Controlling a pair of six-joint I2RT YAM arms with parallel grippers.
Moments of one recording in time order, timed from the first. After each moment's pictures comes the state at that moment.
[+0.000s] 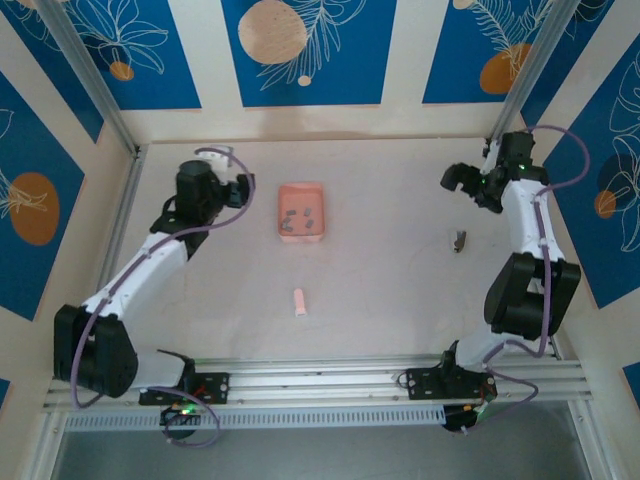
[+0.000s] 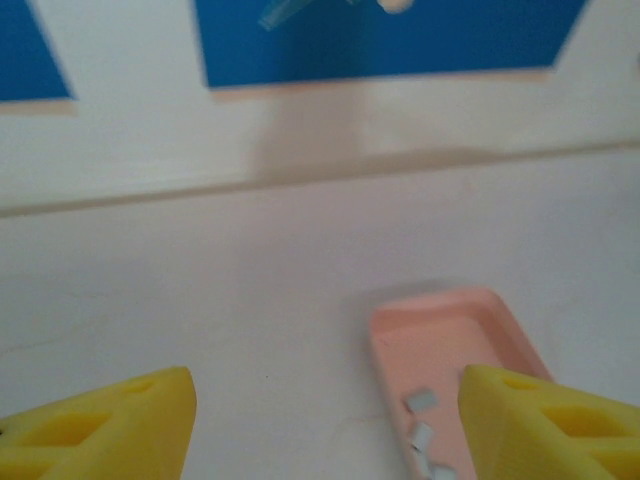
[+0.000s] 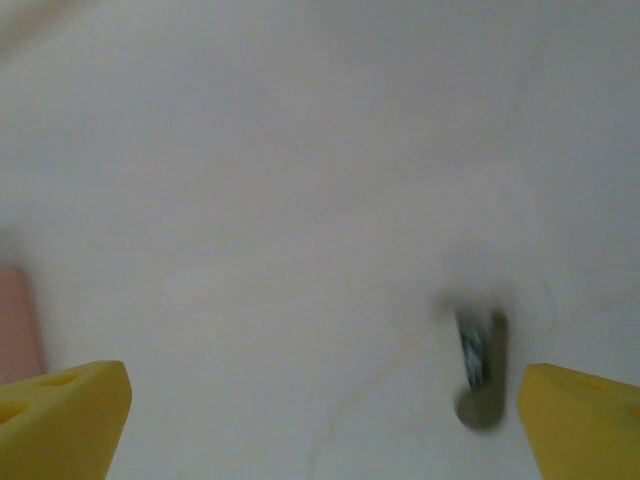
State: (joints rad) left arm -0.33 1.36 1.04 -0.10 -0.03 -0.10; right arm -0.26 1.64 1.45 -0.88 -0.24 0.22
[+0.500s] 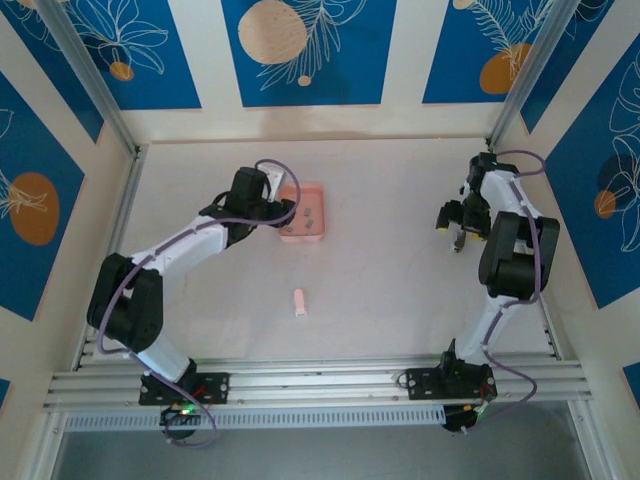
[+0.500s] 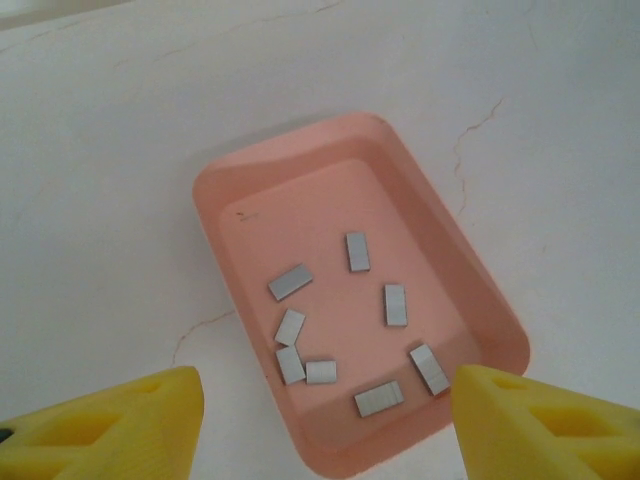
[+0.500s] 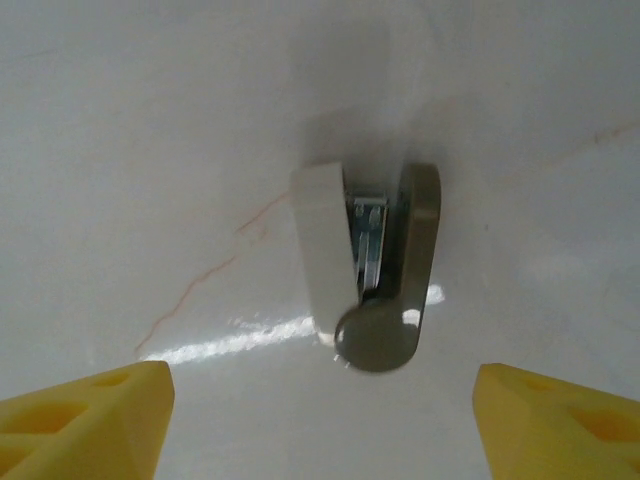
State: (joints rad) left arm -0.48 1.62 1.14 -0.20 0.01 -0.09; right arm -0.20 1.93 1.51 -1.08 0.00 0.10
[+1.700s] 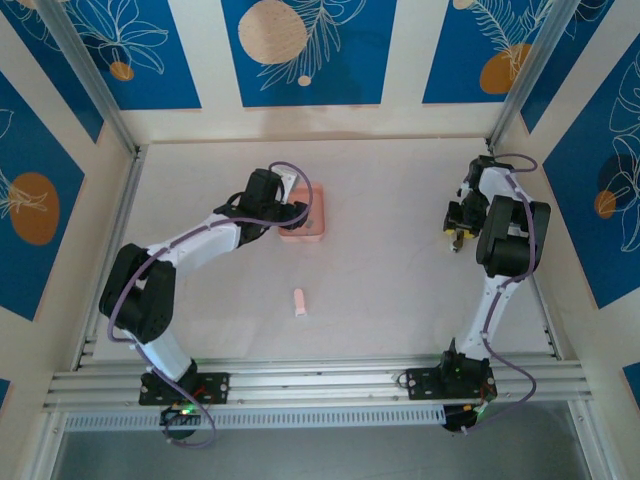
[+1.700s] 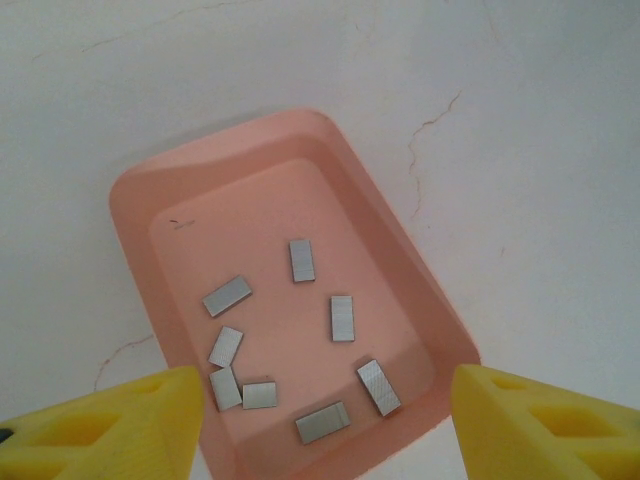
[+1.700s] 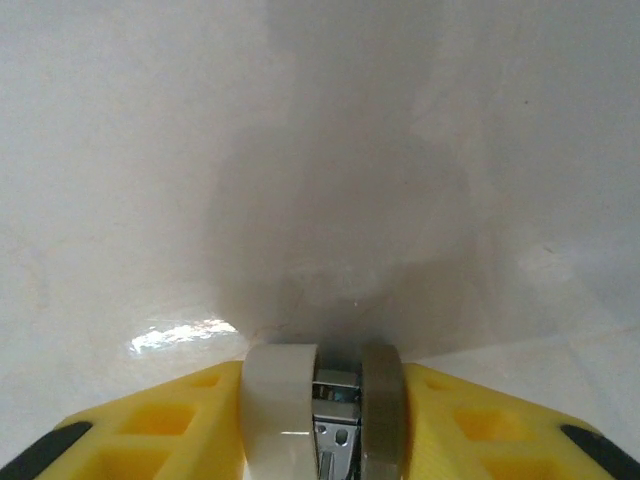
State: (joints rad) left arm -0.54 1.69 1.18 -0.18 0.02 -0.13; right arm -0.23 2.13 1.63 -1.07 -0.05 0.03
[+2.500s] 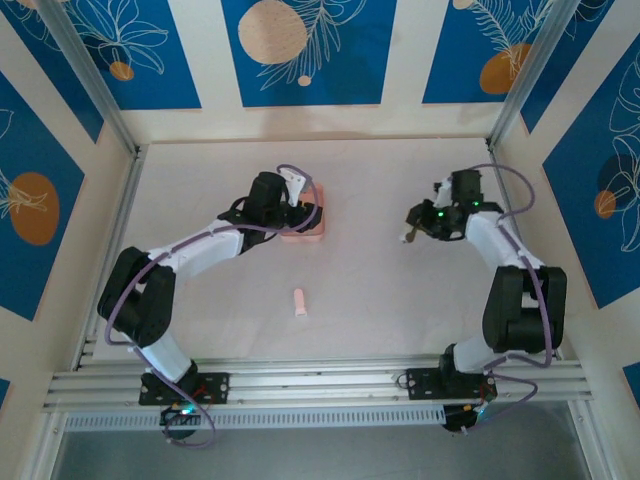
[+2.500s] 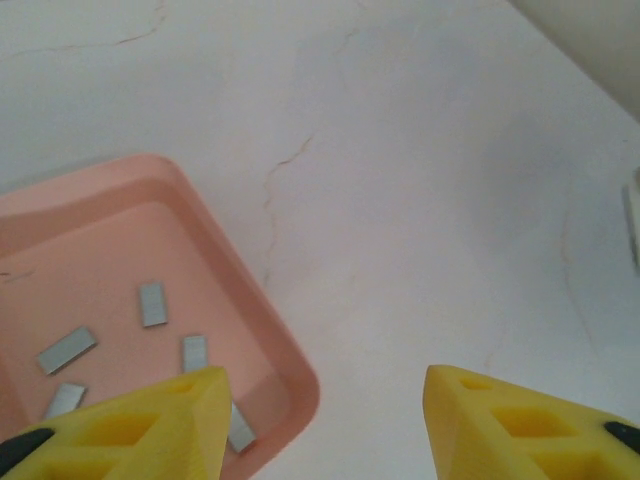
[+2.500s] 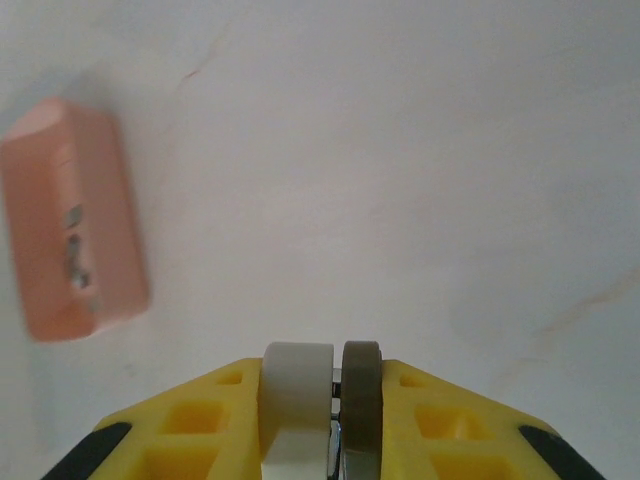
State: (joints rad) left arm -0.58 1.66 1.14 -0.04 0.21 -0.21; right arm -0.01 1.49 1.01 -0.52 -0.45 0.44
